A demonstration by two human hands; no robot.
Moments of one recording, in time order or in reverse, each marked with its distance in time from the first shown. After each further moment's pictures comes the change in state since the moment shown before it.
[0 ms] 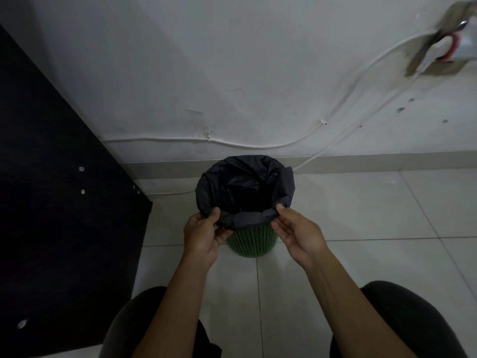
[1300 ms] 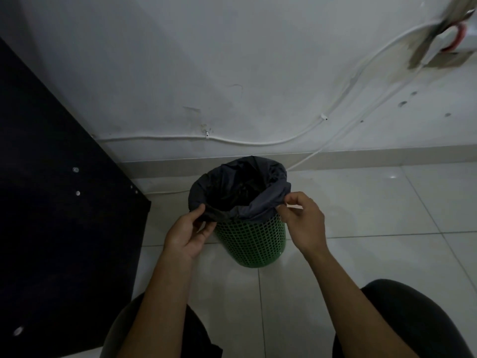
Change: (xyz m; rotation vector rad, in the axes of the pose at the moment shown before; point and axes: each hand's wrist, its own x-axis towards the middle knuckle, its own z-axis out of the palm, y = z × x) left_hand 0.009 0.030 -0.011 -0.174 -0.031 -0.164; right_hand 0.015 -0.001 -0.010 -0.928 0.105 -0.624
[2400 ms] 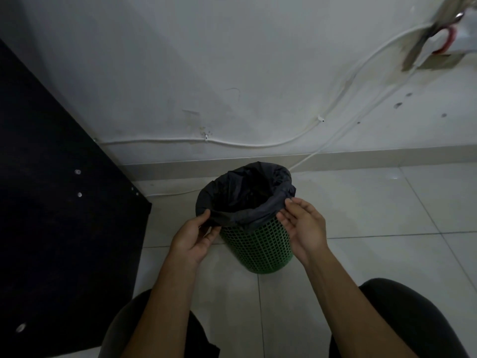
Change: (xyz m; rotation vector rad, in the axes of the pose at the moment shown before) left_hand 0.001 -0.015 -0.001 0.018 -0.037 -0.030; right_hand -0.006 -0.015 -0.003 0.958 0.087 0.492
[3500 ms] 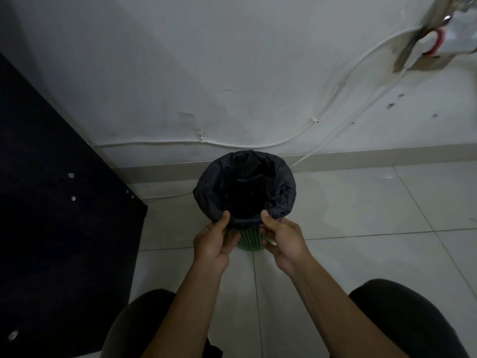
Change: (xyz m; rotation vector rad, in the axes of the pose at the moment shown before) left_hand -0.009 -0.044 0.024 0.092 0.064 0.053; right_hand -0.012 0.026 0.005 -0.316 -0.079 0.150
